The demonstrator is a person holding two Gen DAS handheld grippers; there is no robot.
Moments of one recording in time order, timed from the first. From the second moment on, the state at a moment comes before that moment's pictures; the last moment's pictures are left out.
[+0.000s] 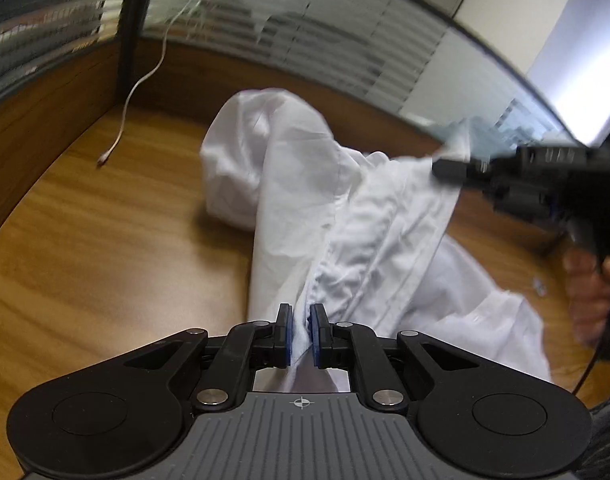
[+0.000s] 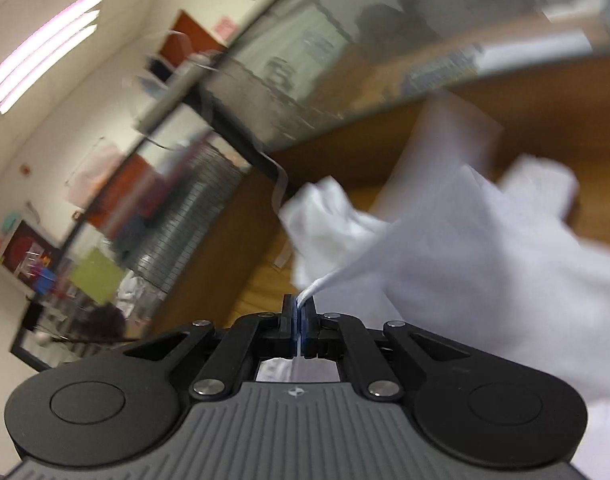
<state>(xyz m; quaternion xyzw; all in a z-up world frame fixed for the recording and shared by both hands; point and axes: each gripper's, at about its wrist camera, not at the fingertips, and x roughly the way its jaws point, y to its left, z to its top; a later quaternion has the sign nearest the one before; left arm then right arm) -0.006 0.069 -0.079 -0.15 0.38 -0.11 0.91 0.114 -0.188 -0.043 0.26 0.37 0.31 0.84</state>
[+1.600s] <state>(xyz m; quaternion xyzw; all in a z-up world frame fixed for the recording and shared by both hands) 0.014 0.134 -0.022 -0.36 0.35 0.01 0.86 0.036 -0.175 -0.117 0.06 0.49 0.16 0.85</state>
